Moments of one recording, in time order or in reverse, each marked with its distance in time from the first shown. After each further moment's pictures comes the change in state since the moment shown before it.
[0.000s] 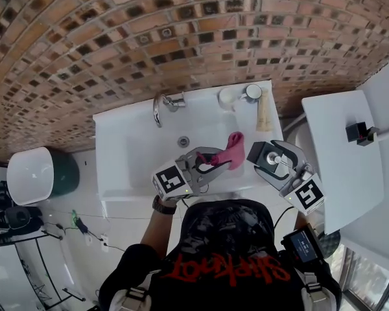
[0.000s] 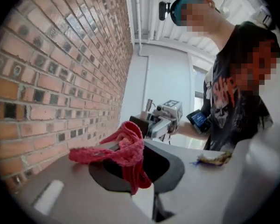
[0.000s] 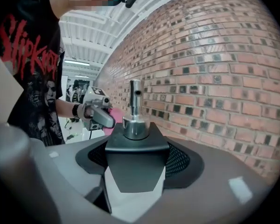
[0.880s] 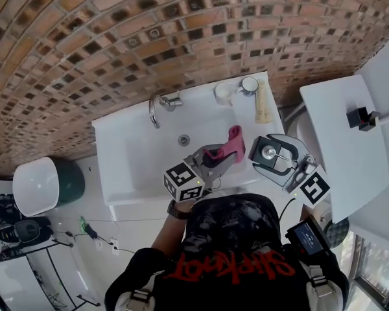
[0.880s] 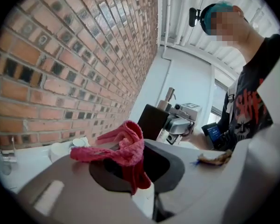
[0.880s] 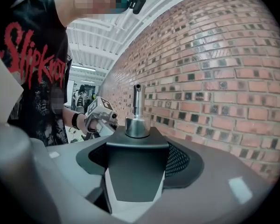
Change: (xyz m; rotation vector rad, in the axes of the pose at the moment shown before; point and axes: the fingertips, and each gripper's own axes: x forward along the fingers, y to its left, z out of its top) left arm 0.023 0.016 -0.019 -0.272 -0.009 0.111; right arm -0.005 0.007 0.021 0.061 -0.067 0.044
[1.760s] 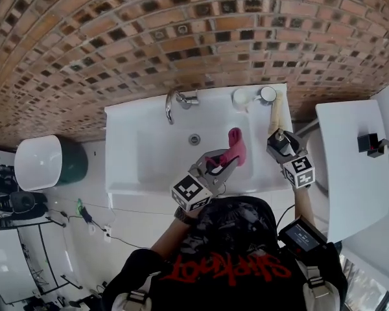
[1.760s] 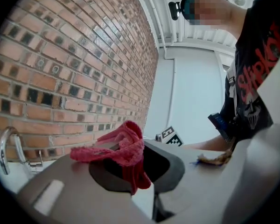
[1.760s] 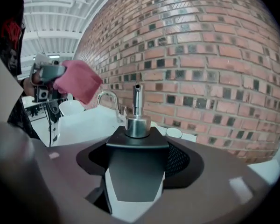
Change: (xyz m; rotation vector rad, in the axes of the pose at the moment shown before) left arm -0.020 0.020 -0.007 0.133 -0.072 0.250; right arm 0.050 -0.108 -0.202 0.145 0.279 -0.231
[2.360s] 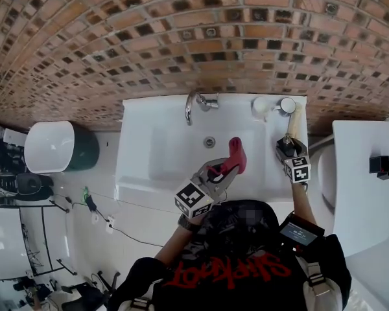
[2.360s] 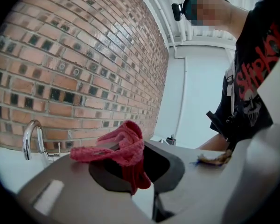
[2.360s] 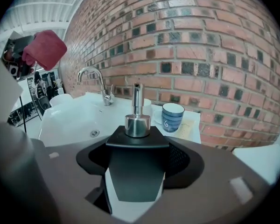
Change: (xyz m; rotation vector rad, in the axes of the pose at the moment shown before) left arm -0.036 0.023 -0.017 -0.038 0.001 0.143; right arm 0.091 -0.026 -0.079 0.075 0.129 -0.065
